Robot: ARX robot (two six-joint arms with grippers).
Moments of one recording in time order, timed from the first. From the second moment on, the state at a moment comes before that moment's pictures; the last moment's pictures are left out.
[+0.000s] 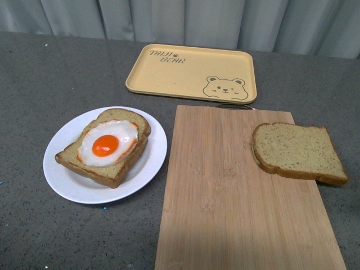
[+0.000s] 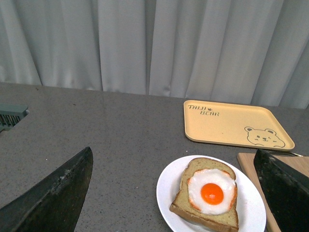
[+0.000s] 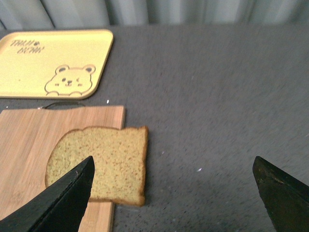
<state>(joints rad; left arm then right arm) 0.00 0.00 0.02 0.00 0.00 0.00 -0.20 1.25 0.27 0.55 -0.22 -0.01</state>
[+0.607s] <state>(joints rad) 0.00 0.00 0.02 0.00 0.00 0.00 -0.24 2.04 0.75 0.33 -0.61 0.17</state>
